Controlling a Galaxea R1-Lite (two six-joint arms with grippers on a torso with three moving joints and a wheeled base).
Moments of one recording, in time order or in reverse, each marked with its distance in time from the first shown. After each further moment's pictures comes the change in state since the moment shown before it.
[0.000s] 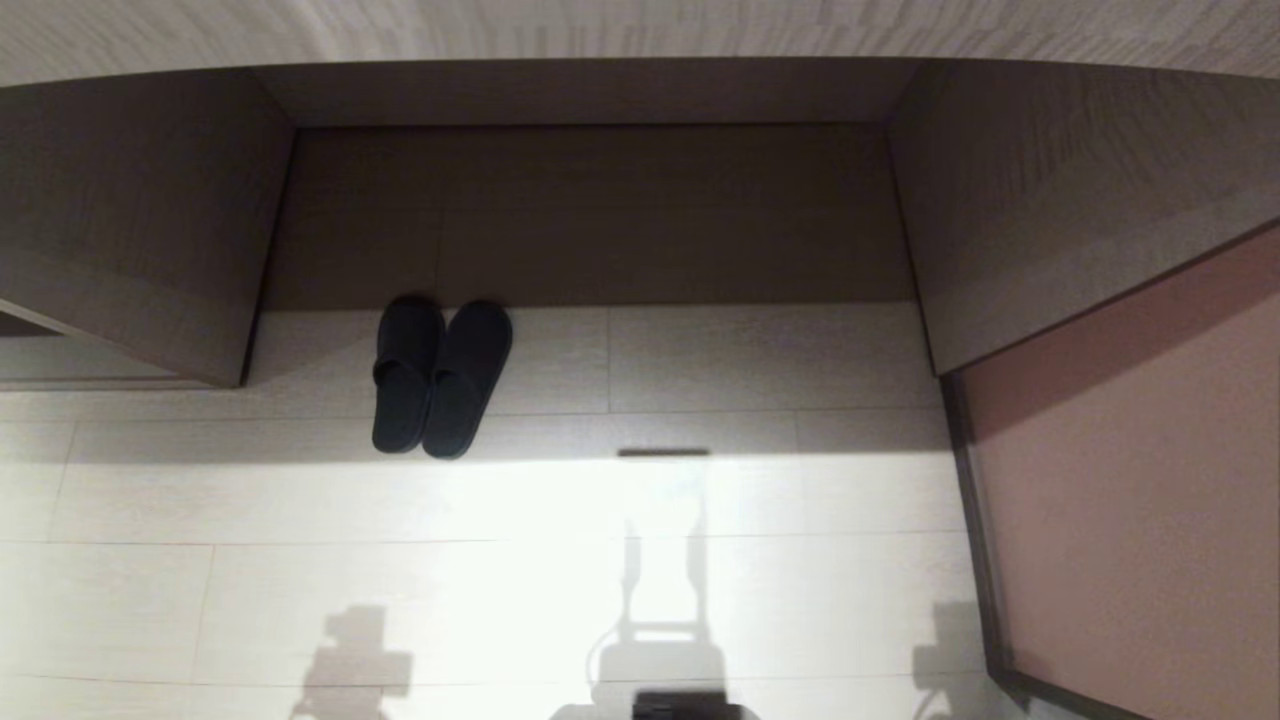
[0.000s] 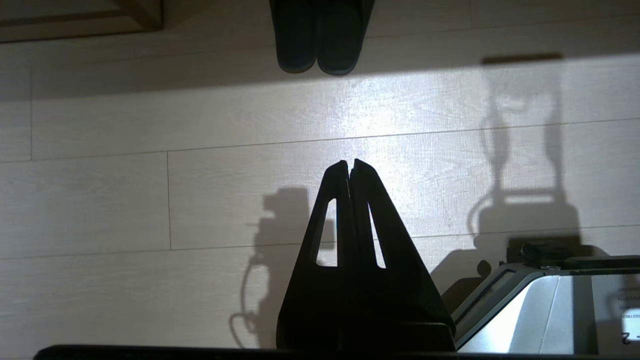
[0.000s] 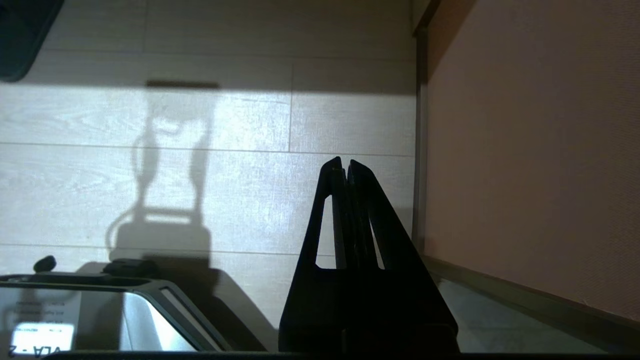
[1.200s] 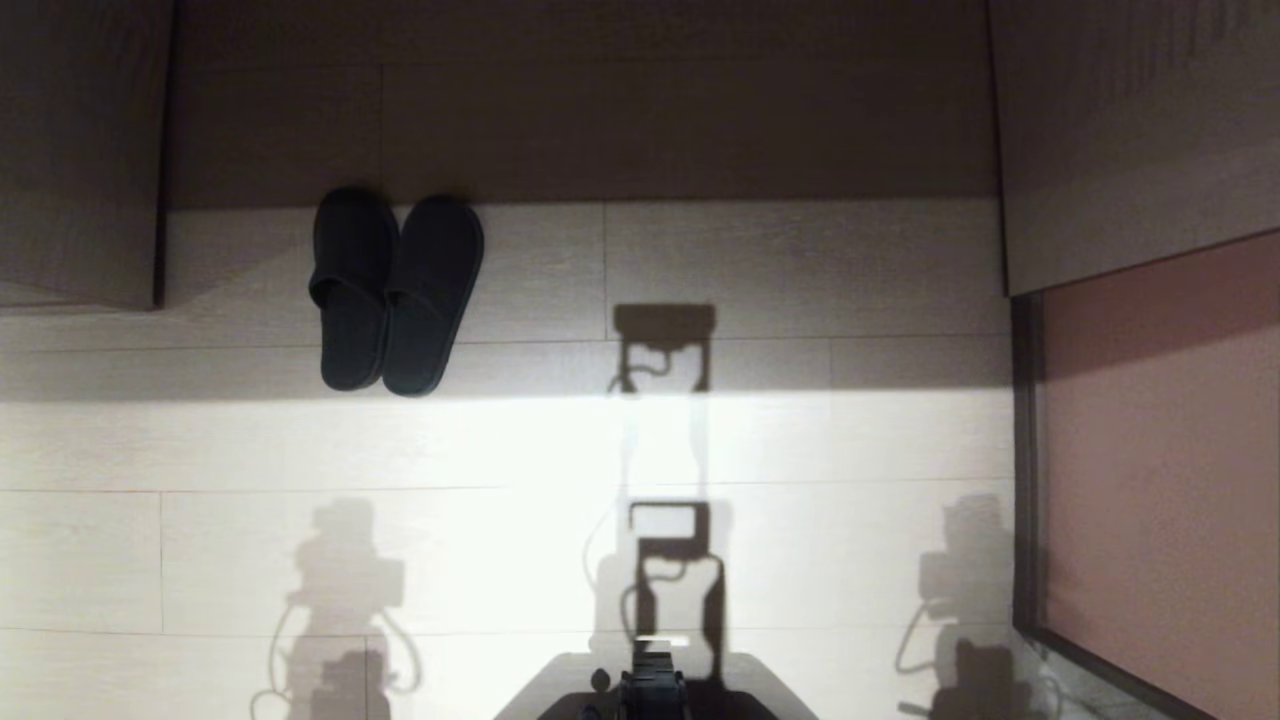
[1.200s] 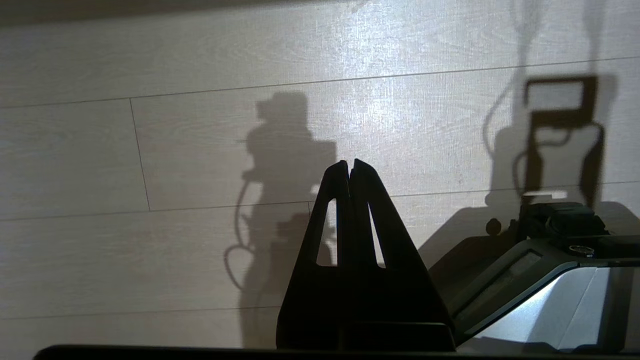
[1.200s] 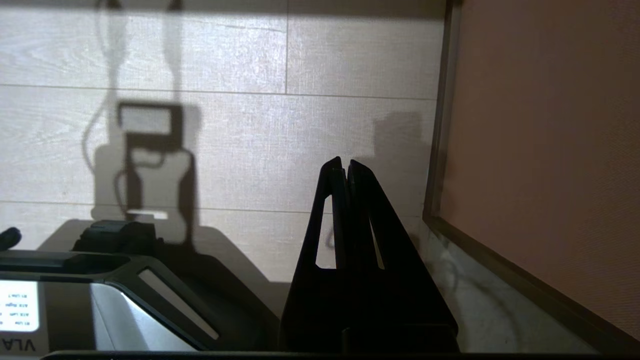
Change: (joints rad) left arm 0.000 0.000 -0.001 0.000 0.000 0.000; right arm 0.000 0.000 0.000 0.000 0.000 0.000
